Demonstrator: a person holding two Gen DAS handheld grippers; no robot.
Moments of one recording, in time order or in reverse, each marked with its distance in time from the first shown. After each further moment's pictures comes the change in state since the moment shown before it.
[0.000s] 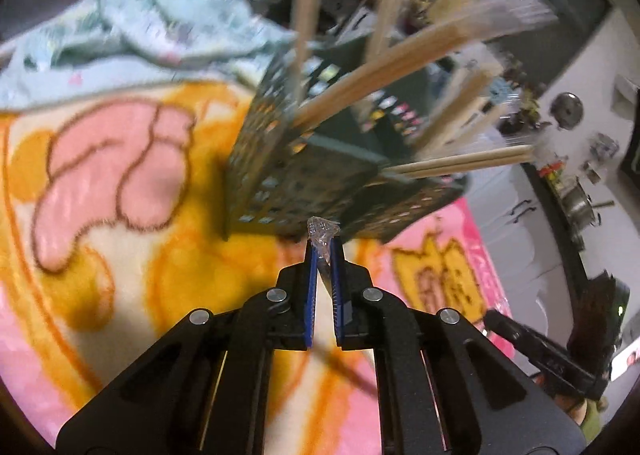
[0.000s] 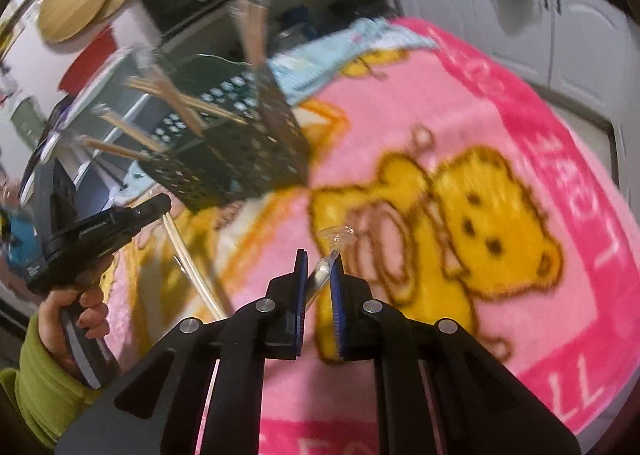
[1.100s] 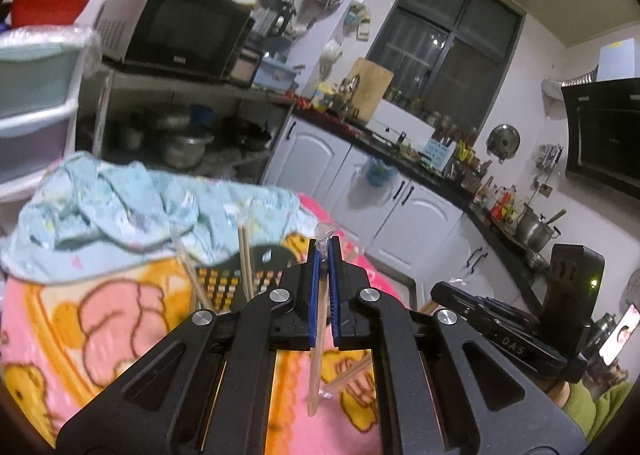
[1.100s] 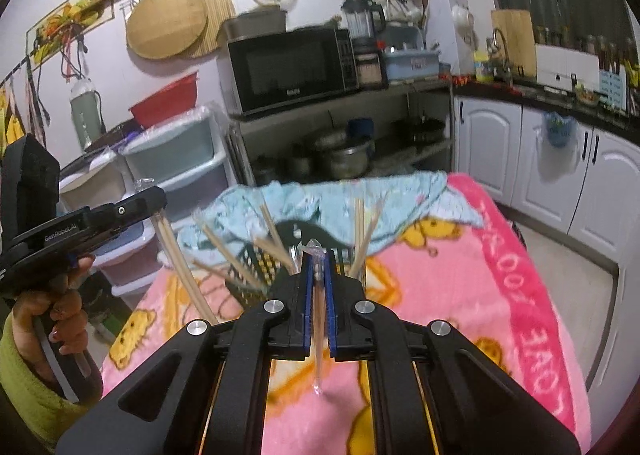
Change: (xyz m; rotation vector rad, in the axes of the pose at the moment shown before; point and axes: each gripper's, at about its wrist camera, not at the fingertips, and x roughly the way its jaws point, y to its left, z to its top) left arm -0.101 -0.105 0.053 0.208 -0.363 -0.115; right arm -0.085 0.082 0.082 -0.276 -0.352 0.054
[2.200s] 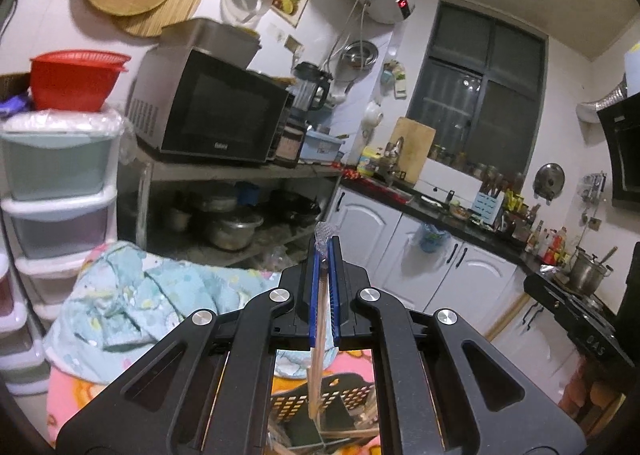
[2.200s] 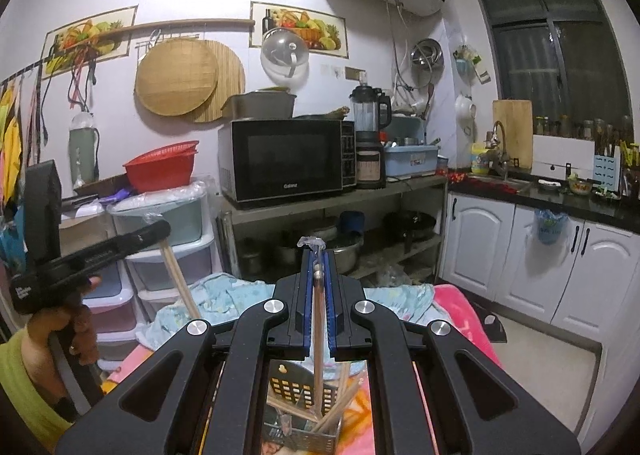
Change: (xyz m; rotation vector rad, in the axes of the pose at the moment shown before) left arm 0.019 0.020 0.079 0.053 -0.212 0.193; right arm 0.009 0.014 0.091 -0.123 -0.268 -0.059
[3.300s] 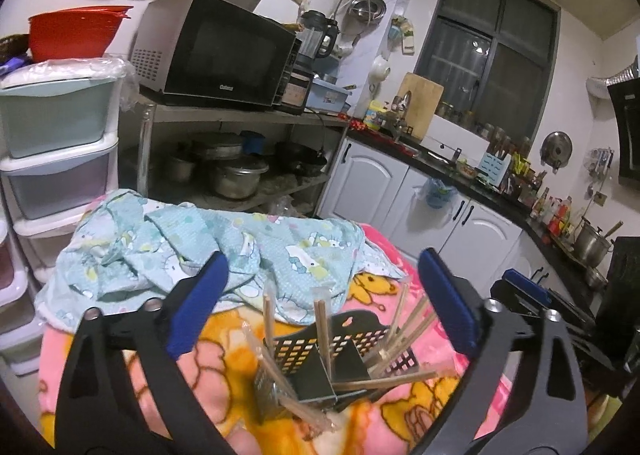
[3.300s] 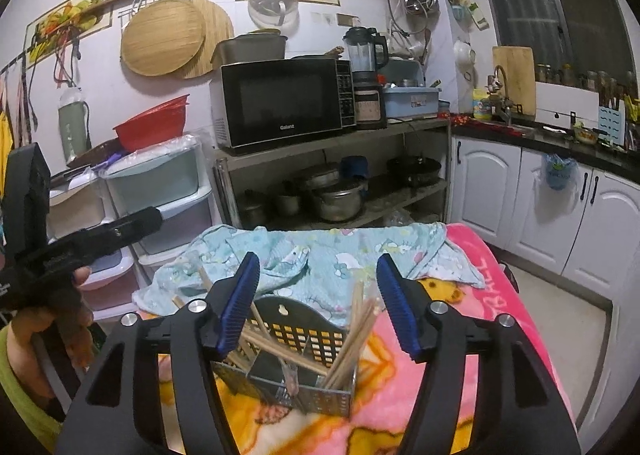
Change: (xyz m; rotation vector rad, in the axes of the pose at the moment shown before) left arm 0.010 0.009 -0.044 -0.006 0.165 0.018; right arm 0.032 0.003 -0.057 0.069 0.166 0.004
